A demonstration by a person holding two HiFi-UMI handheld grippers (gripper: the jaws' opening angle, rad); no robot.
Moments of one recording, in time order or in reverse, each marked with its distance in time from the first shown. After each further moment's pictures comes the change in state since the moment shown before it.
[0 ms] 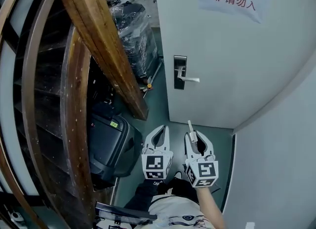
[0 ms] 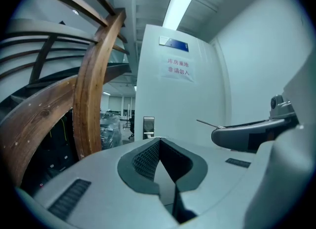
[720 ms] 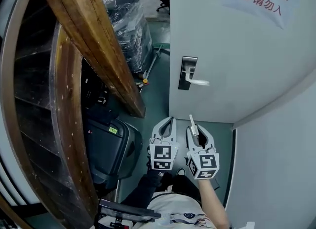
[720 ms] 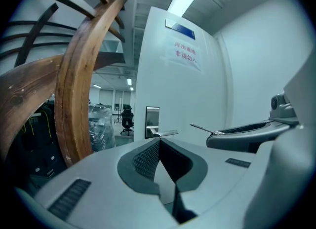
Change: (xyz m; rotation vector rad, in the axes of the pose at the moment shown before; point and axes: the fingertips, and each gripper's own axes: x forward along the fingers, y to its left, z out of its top) left arm 0.100 0.057 -0.030 0.015 0.069 -0.116; right arm 0.112 -0.001 -0.031 -0.002 0.083 -0.073
